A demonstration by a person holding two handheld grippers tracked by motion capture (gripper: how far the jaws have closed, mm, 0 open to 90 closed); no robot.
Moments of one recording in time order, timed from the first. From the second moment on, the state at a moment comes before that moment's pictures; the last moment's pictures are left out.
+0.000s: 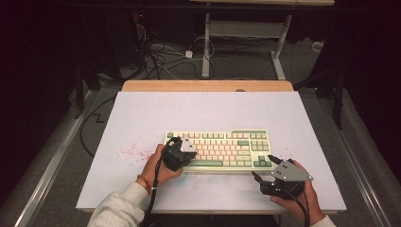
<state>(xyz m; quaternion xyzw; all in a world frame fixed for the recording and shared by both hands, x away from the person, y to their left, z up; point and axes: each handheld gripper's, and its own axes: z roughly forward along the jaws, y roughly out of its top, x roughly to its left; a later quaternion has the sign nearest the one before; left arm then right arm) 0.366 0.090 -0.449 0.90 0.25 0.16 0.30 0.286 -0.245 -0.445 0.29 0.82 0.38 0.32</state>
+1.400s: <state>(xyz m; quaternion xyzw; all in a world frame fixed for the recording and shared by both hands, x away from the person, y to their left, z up) 0.371 0.111 -0.441 0.90 0.27 0.17 0.30 0.285 -0.241 -0.447 0.28 0.83 0.37 0.32</state>
